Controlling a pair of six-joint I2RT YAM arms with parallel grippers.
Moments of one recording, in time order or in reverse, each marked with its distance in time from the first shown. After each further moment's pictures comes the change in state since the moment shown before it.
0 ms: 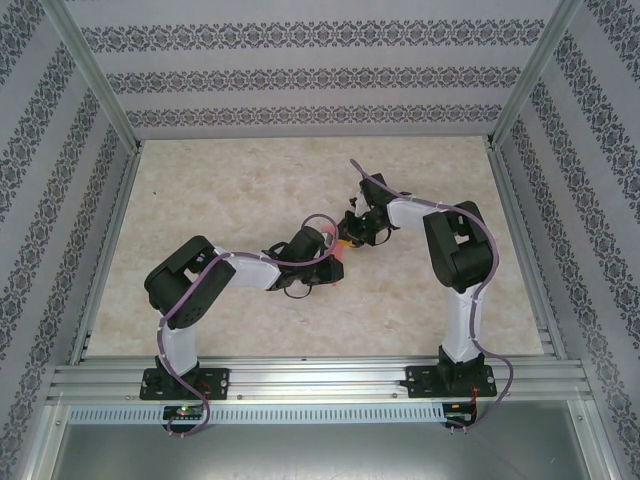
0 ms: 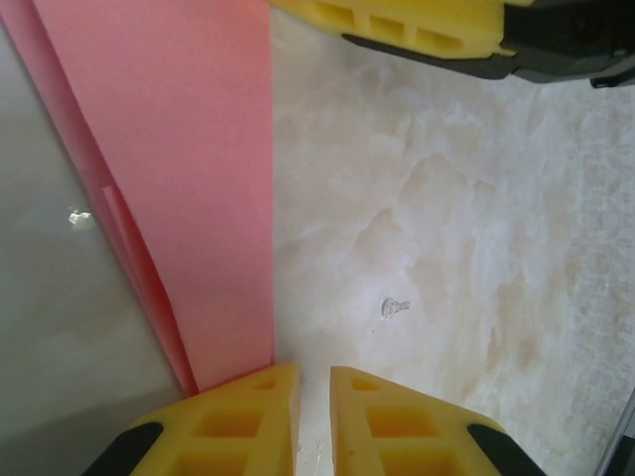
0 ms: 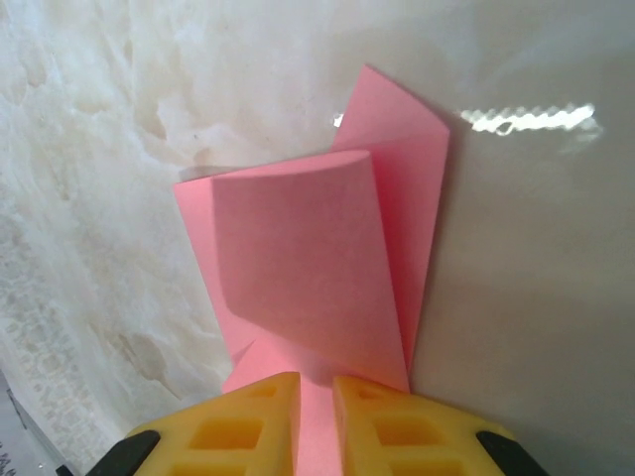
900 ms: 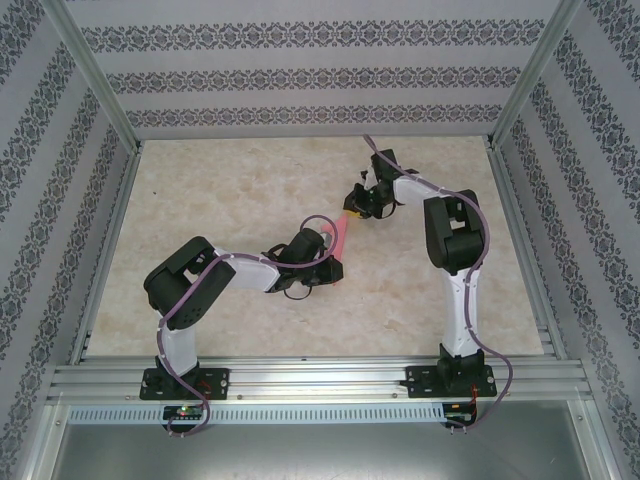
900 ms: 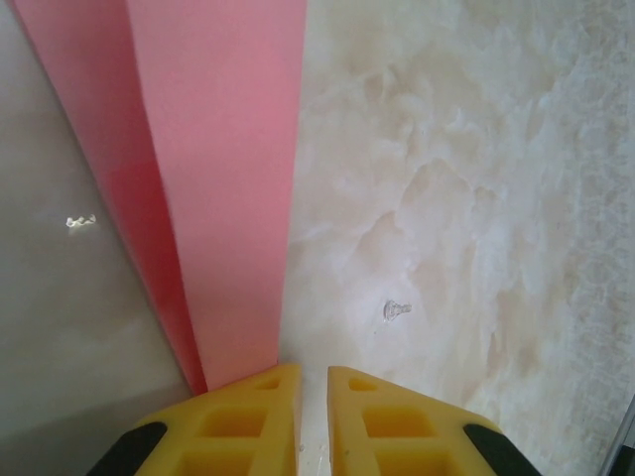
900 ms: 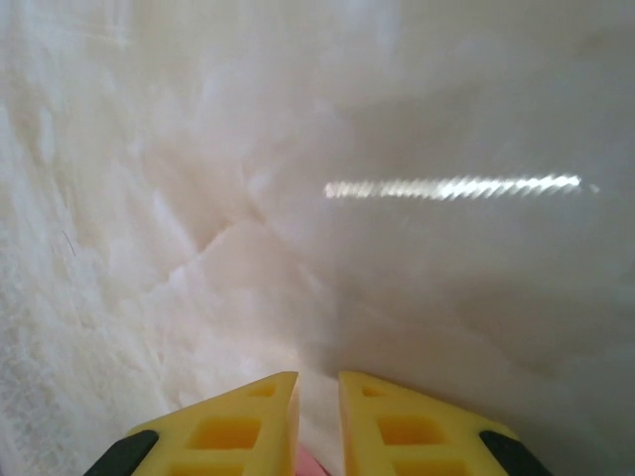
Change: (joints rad) left arm -0.005 -0.006 -0.021 0.029 -0.018 -0.016; right arm -0.107 0.185 0.316 -0.053 0.045 -0.039
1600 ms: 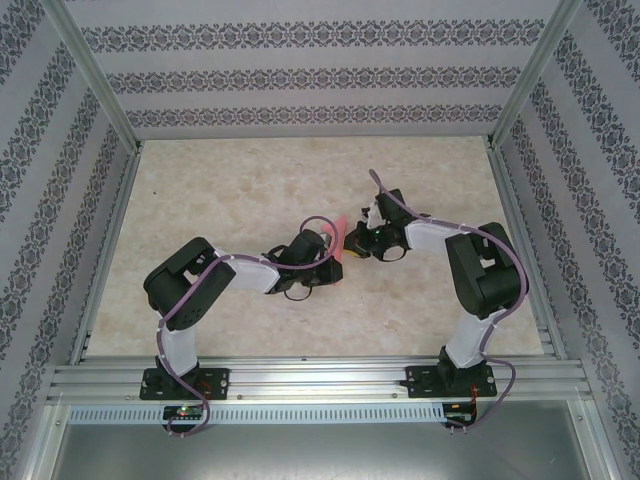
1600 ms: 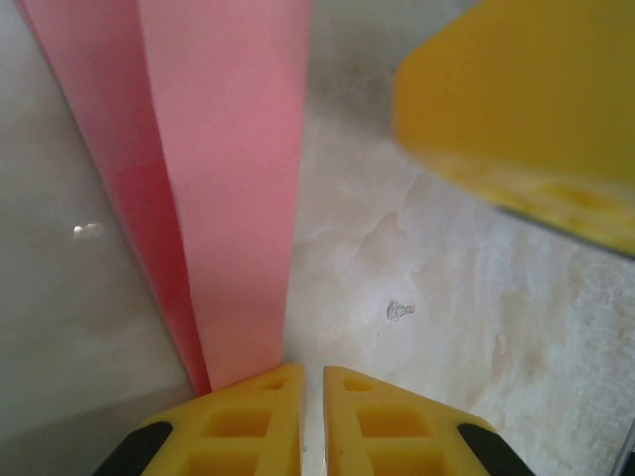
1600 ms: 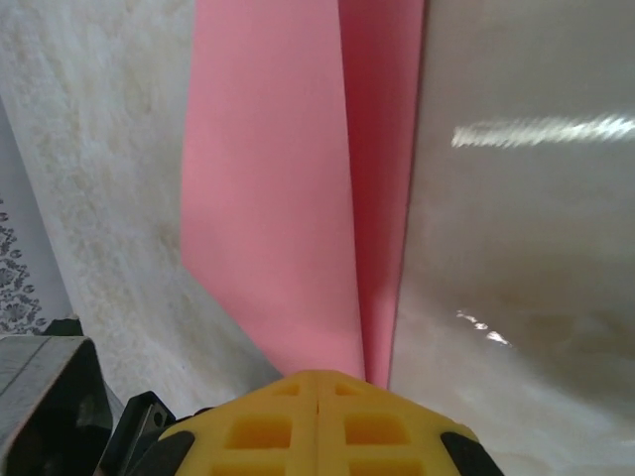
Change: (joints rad) left arm -0.008 -0.004 -0.007 0.011 -0.023 0.000; right arm 0.105 -0.440 -0.652 0.288 -0.133 0.171
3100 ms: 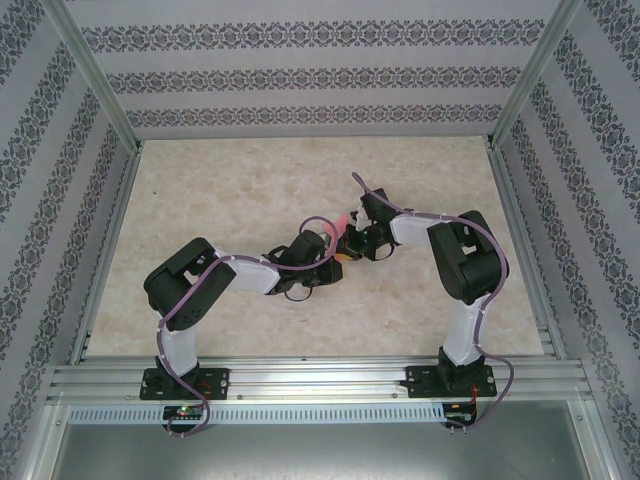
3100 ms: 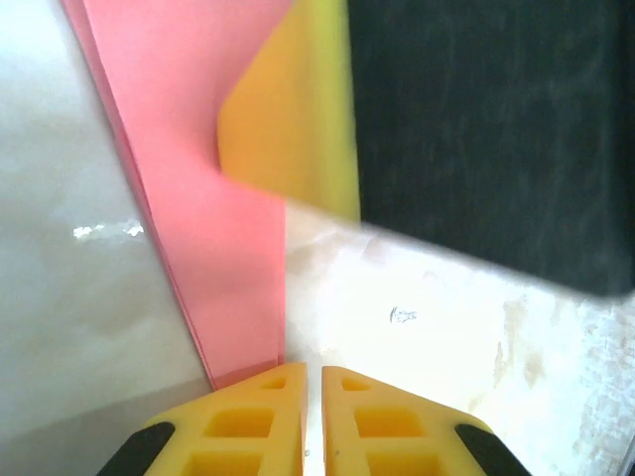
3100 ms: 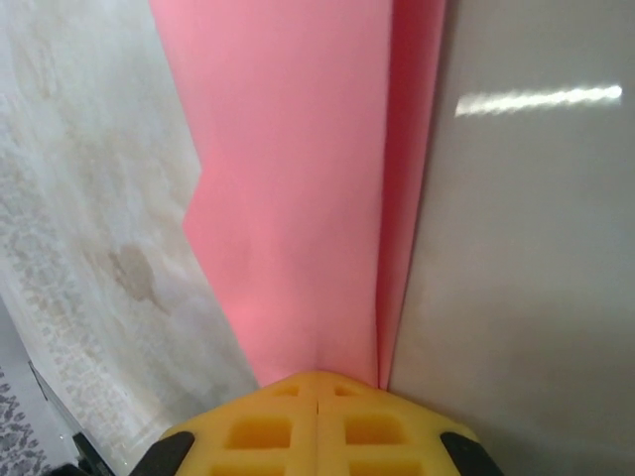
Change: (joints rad) left arm -0.005 0.000 -0.005 0.008 -0.019 -0.015; right arm 0.035 0.145 0.130 -0.086 0.063 -0.052
